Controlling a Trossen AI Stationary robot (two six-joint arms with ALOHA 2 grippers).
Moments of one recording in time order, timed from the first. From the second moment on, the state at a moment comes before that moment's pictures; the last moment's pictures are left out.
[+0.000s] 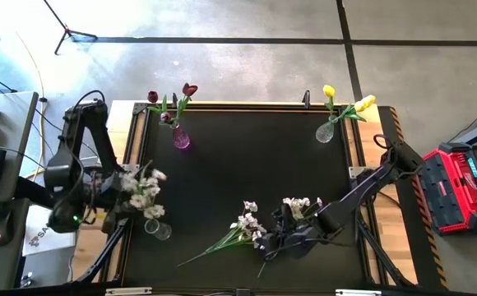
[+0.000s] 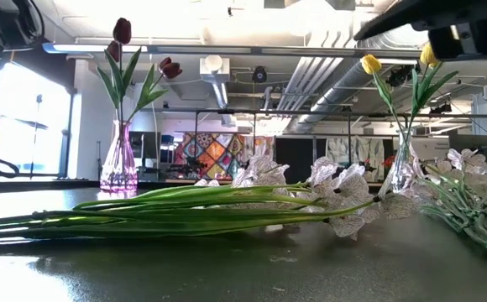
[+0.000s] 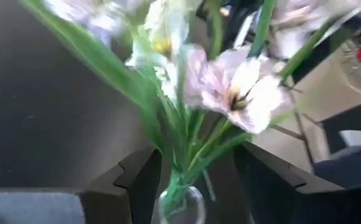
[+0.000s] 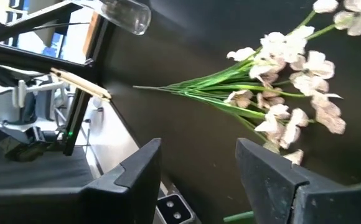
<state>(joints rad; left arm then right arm) -1.46 0.86 0.93 -1.23 -1.02 -1.63 0.64 1.66 1.12 -0.21 0.44 1.55</state>
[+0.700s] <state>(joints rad) -1.44 0.78 1.30 -1.24 -1.24 -1.34 0.66 1.66 1.12 -0.34 0.41 1.76</state>
